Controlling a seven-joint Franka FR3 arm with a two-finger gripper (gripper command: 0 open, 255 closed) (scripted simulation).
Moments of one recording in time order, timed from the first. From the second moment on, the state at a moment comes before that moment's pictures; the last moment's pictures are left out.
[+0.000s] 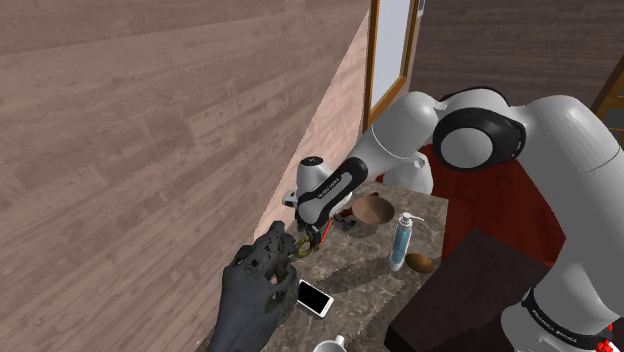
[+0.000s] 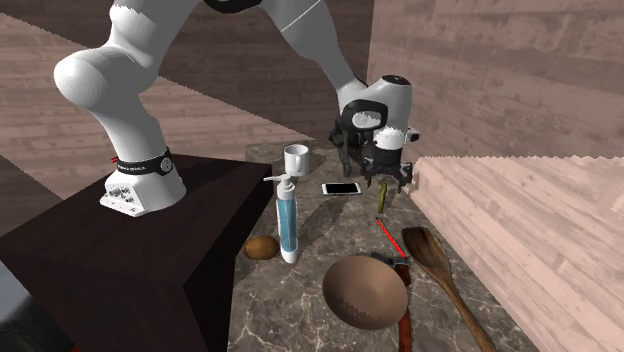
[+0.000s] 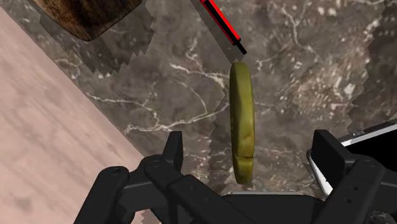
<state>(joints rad) 0.29 0.77 0.03 -1.77 0.13 2.62 -1.19</state>
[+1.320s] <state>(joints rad) 0.29 0.83 0.03 -1.73 0.13 2.64 -1.20</state>
